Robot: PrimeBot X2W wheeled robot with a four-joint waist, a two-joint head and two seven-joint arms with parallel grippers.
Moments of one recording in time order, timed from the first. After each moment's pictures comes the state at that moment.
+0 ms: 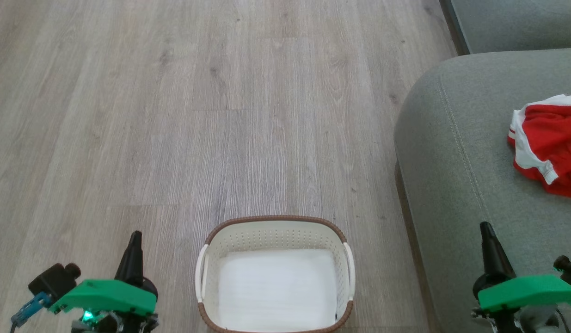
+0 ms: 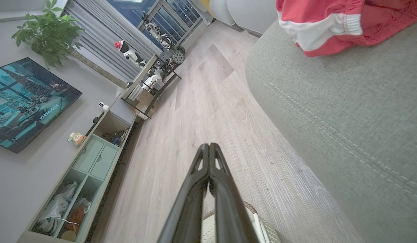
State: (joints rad) left arm 0.00 0.10 -0.09 0.30 -0.89 -0.06 -0.09; right arm 0.07 -0.10 -0.04 0.20 0.90 0.13 -0.11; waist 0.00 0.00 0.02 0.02
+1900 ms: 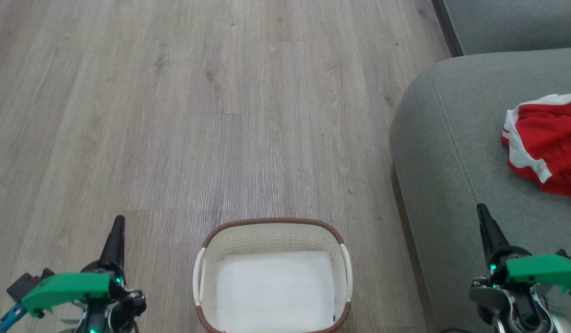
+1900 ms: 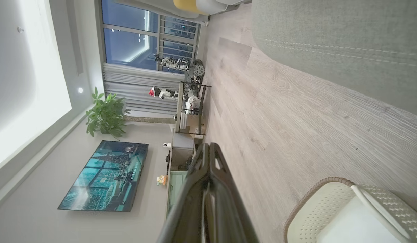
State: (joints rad) left arm -0.04 0.06 0.05 0.29 -1.47 -0.11 0.07; right arm -0.03 -0.07 -0.10 0.26 1.48 0.13 0.05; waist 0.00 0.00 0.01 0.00
